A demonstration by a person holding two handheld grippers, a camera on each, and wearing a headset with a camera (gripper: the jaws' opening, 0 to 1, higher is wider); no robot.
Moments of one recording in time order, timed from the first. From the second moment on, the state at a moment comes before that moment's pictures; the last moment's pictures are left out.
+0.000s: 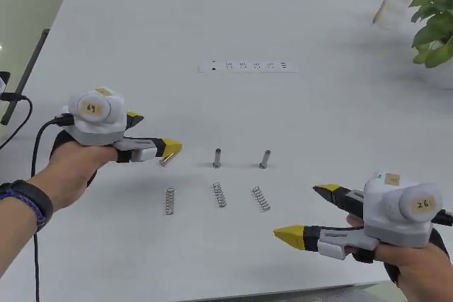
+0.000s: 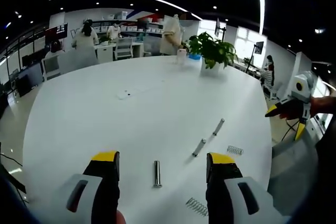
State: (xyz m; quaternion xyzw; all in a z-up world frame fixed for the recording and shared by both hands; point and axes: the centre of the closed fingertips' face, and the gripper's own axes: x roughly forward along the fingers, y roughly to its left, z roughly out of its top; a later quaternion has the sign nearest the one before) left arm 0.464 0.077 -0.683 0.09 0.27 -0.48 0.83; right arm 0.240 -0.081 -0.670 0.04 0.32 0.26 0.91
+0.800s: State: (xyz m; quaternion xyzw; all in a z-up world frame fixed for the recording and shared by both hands) left arm 0.473 0.056 -0.743 0.11 0.32 -0.47 0.81; right arm 0.239 -0.085 -0.678 0.04 0.33 0.26 0.91
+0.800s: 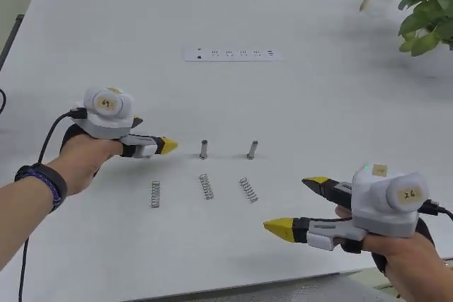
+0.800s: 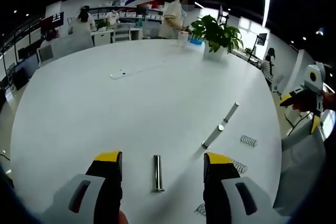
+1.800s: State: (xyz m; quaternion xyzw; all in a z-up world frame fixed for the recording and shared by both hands) left arm 0.471 0.049 -0.781 0.14 0.35 -0.45 0.81; right arm 0.236 -0.095 -0.681 0.05 0.34 0.25 0.91
